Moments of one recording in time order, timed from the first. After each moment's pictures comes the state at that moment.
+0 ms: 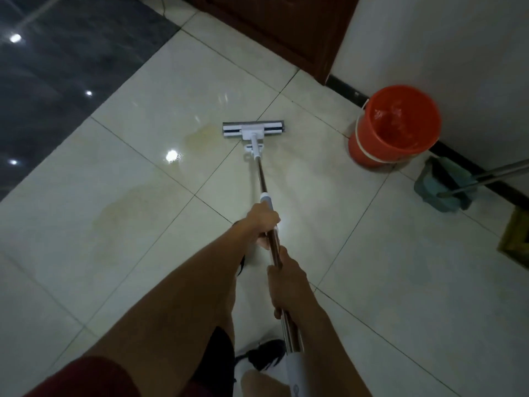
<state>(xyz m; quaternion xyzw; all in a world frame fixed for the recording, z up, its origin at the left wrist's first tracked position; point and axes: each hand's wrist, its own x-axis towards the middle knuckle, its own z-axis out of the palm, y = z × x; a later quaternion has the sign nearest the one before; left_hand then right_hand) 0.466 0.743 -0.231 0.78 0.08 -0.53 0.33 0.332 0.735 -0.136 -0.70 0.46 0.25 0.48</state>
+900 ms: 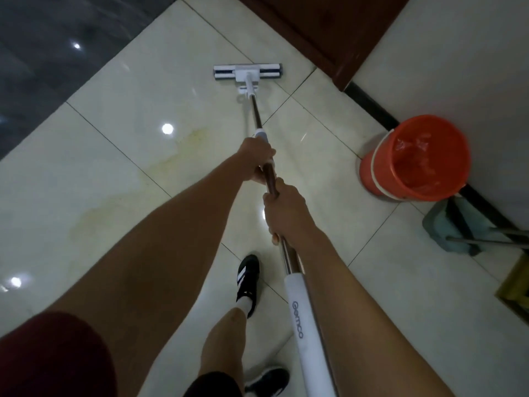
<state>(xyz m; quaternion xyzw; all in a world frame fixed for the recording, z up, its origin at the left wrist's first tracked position) 0.756 0.596 -0.227 0.74 0.16 -0.48 0.45 0.620 0.574 -0.173 -0.77 0.40 0.21 0.46</state>
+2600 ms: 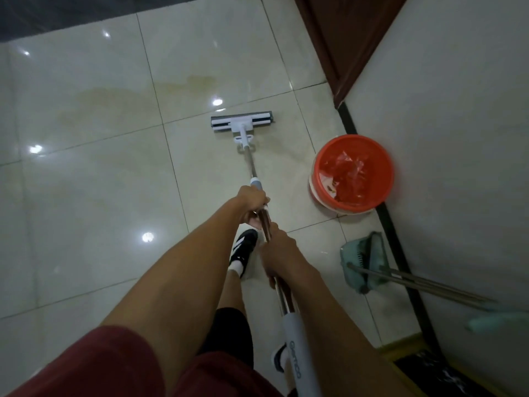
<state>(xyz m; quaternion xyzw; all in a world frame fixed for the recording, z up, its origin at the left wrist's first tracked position) 0.330 0.327 -0.183 0.68 0.36 -0.40 0.50 0.236 0.229 -0.103 -0.83 0.16 0.42 0.34</state>
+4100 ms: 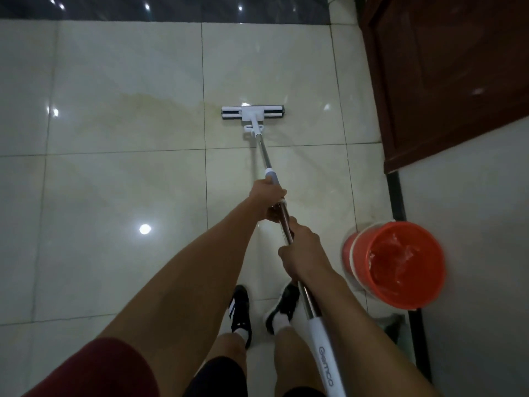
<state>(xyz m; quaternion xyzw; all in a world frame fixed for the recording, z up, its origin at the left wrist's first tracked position) 0.550 0.545 -0.220 0.58 0.43 -0.29 0.63 0.472 0.428 -0.129 -0.88 0.07 0.40 0.24</state>
